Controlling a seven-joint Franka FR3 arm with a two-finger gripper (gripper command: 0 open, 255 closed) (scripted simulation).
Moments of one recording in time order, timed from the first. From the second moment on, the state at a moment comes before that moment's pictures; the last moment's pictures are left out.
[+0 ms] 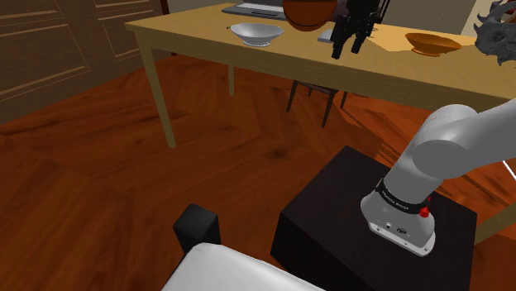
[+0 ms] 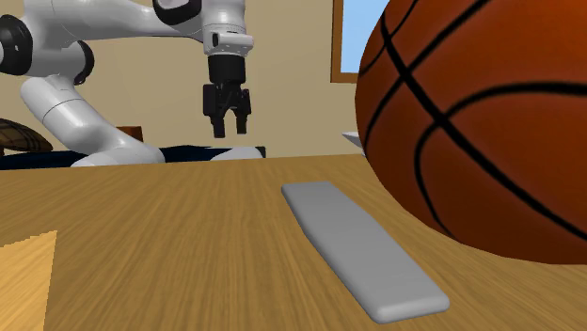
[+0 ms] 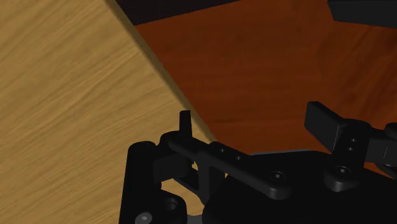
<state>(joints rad) 0.00 -0.77 -0.07 -2.35 -0.07 1.60 0.12</state>
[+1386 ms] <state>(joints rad) -0.19 -0.09 -0.21 -1.74 -0.02 1.66 0.44</state>
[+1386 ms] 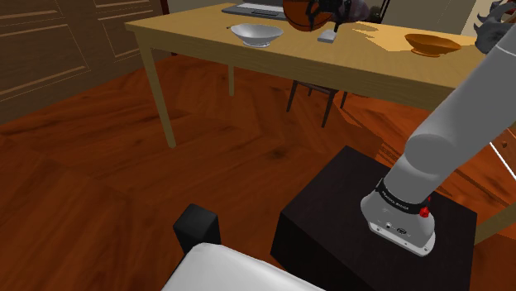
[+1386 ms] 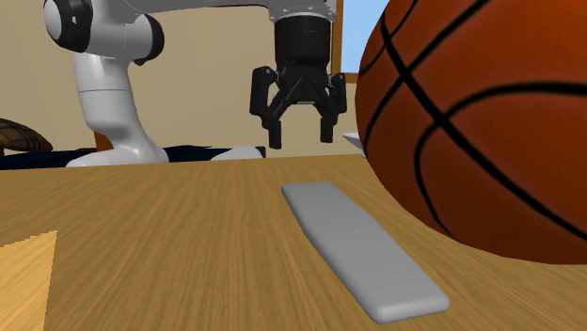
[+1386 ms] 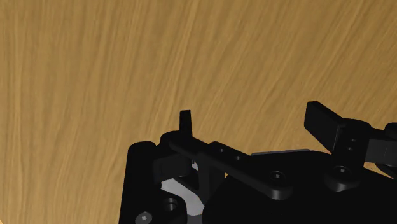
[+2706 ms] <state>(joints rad) -0.31 0.24 -0.32 -1.44 0.08 1.68 0.58</state>
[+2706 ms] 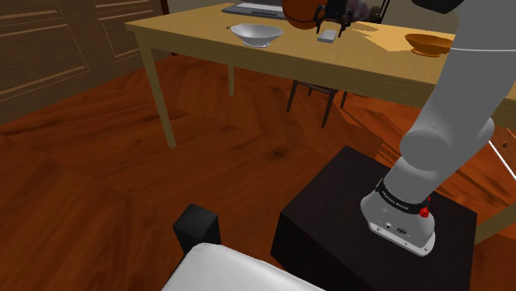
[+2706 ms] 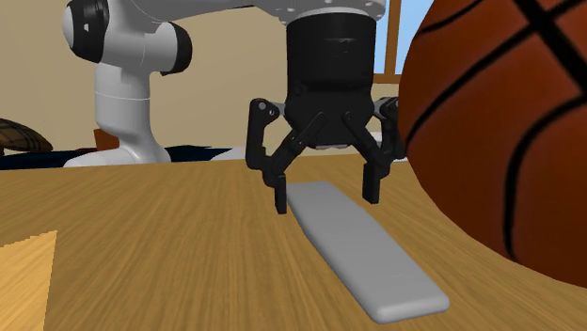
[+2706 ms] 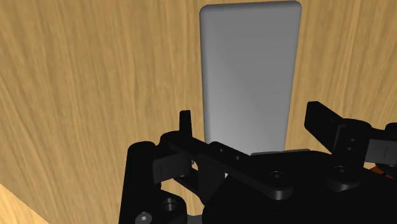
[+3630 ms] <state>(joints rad) -0.31 0.23 -0.32 -1.45 0.08 1.68 0.58</state>
